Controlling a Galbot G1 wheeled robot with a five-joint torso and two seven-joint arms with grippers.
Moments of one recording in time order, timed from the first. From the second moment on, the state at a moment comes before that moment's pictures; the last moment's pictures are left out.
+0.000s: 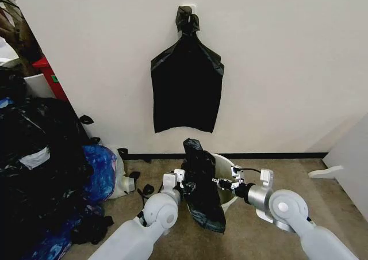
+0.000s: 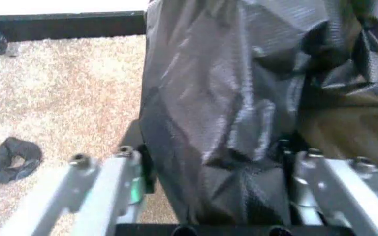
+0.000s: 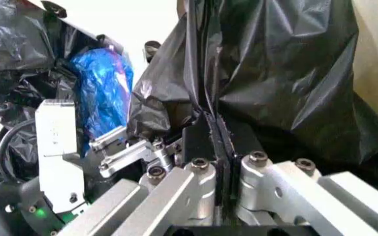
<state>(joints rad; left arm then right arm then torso) 1.00 -1.20 0.18 -1.83 -0.84 0.61 -0.61 -1.18 0.93 0.24 1.92 1.34 -0.61 0.06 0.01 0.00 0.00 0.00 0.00</state>
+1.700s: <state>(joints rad) 1.17 -1.13 0.02 -2.03 -0.87 0.58 -0.72 -1.29 0.82 0.38 2.20 1.34 -0.56 0.26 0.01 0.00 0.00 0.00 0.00</state>
